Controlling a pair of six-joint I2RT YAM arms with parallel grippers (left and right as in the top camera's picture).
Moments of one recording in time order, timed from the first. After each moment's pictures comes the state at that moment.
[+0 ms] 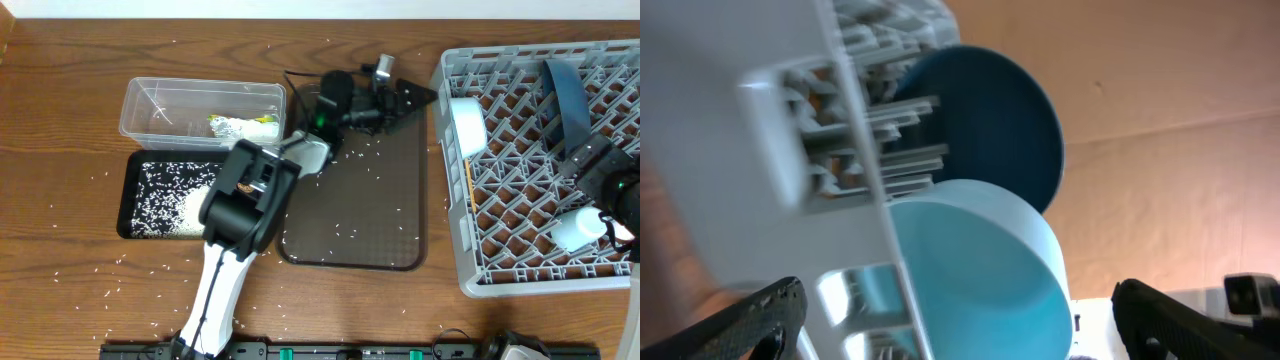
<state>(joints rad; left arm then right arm) -0.48 2.33 1.46 0.80 0.93 -1.30 -0.34 1.12 1.37 -1.14 -0.02 0.38</state>
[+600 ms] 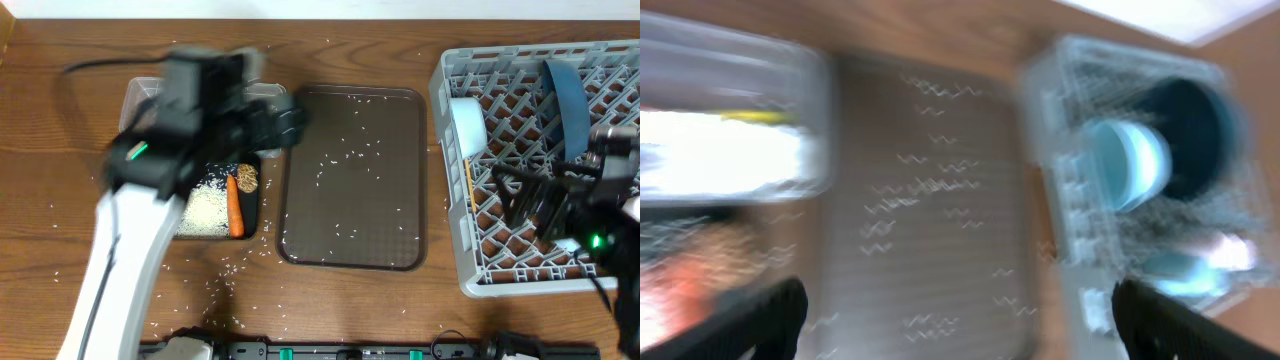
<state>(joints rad) -0.20 1.30 1.47 -0.98 0.33 -0.37 -0.19 0.86 1.37 -1.11 -0.55 0.10</state>
